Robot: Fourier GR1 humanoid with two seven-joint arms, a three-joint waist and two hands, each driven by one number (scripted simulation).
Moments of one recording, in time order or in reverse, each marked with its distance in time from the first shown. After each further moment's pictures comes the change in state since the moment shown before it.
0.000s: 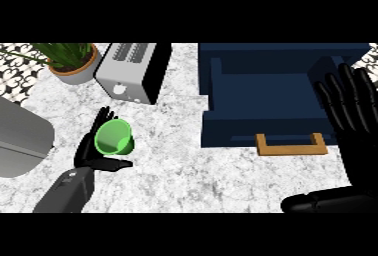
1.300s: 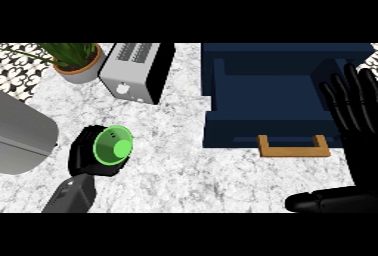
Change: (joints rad) left arm 0.121 -0.055 0.061 -0.212 0.098 0.107 -0.118; right arm 0.007 -0.005 -0.018 -0.004 -0.001 -0.005 0.008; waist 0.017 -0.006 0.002
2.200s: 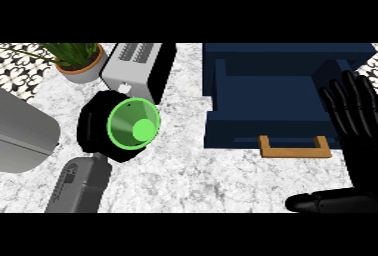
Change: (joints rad) left arm 0.077 -0.121 -0.223 -0.777 0.097 0.081 0.452; right arm 0.040 0.001 -0.008 0.018 0.005 0.018 -0.035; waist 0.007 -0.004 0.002
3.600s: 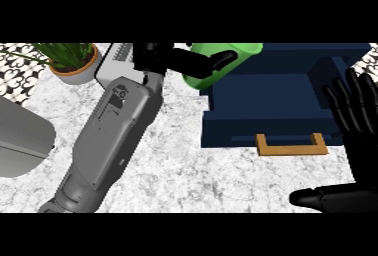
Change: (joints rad) left arm -0.639 -0.025 -0.163 0.135 -0.045 0.444 0.403; right arm -0.010 -0.011 -0.030 0.032 -0.011 0.022 -0.026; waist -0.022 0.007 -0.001
